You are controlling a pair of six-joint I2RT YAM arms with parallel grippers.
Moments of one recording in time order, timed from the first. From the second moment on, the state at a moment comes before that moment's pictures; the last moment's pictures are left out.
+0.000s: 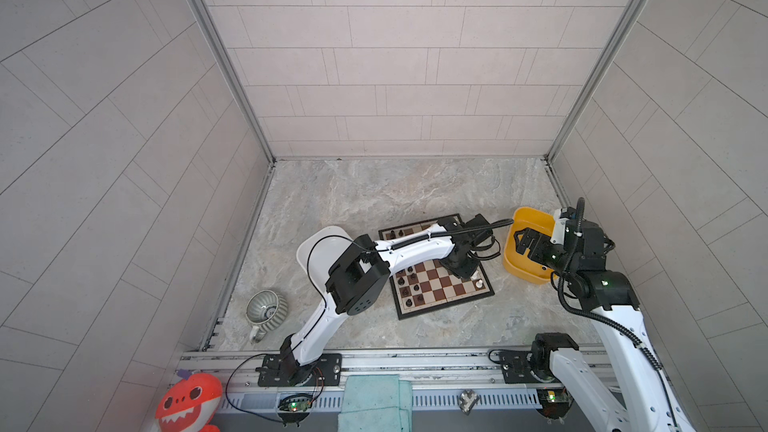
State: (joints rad) left arm -1.04 2.24 1.88 -0.95 0.11 -0.32; right arm -0.06 0.72 0.79 -0.76 -0.06 0.41
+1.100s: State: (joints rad) left arm -1.05 2.29 1.98 -0.99 0.13 -0.35; right arm -0.03 0.72 0.81 -0.80 0.01 0.39
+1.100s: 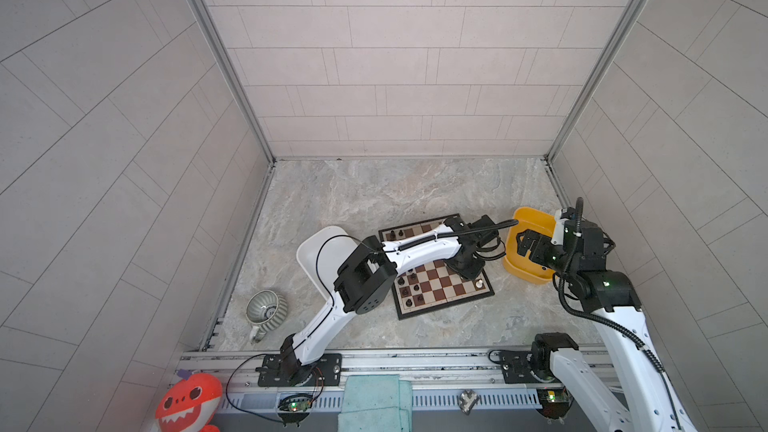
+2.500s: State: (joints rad) left arm -0.66 1.40 1.07 -0.76 0.19 -0.28; right arm -0.46 1.55 0.95 -0.66 0.22 0.56
